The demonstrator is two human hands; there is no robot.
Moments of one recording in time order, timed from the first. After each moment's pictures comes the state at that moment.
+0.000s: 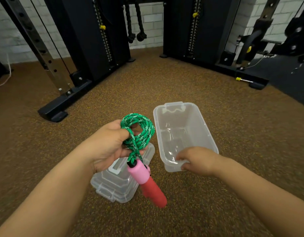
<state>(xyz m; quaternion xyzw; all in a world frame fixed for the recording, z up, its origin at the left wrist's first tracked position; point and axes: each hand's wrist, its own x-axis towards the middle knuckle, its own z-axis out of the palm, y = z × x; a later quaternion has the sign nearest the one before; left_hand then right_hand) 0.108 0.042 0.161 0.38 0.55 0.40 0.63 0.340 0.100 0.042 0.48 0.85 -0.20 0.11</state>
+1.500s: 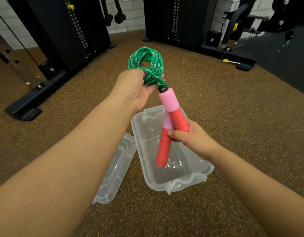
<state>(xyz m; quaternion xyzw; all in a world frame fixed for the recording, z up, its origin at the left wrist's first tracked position) 0.217 0.176 0.158 0.25 0.44 0.59 0.64 0.369 0.118 0.040 0.48 0.55 -0.57 -0.37</state>
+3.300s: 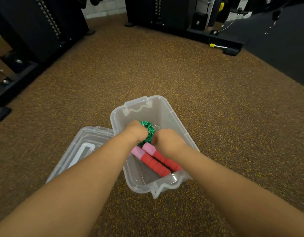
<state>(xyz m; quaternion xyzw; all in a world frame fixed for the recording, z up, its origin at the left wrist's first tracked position) 0.234 0.186 -0.023 0.56 0.75 0.02 0.35 0.351 0.140 -0.021 0.63 0.72 -0.29 0.00</state>
